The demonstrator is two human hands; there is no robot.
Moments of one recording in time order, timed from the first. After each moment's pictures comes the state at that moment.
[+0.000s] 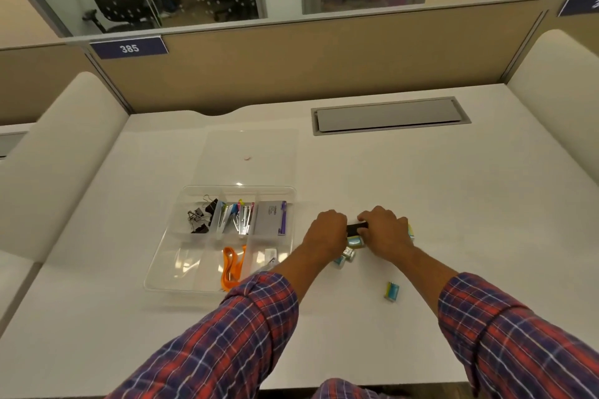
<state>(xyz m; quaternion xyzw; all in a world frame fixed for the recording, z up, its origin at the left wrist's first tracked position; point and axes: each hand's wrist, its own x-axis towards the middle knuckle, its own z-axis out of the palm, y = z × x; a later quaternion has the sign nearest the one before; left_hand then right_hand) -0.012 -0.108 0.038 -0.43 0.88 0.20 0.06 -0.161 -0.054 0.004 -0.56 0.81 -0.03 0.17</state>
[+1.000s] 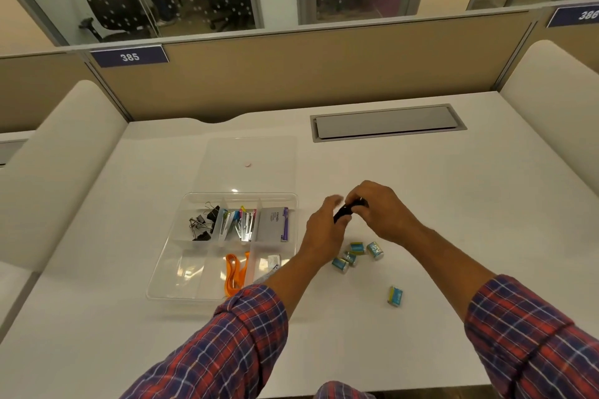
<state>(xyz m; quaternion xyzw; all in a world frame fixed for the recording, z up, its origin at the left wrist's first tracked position) 0.002 -0.108 0.050 -0.46 0.75 0.42 -0.21 -0.156 -0.068 0.093 -0.65 0.69 -0.26 0.20</state>
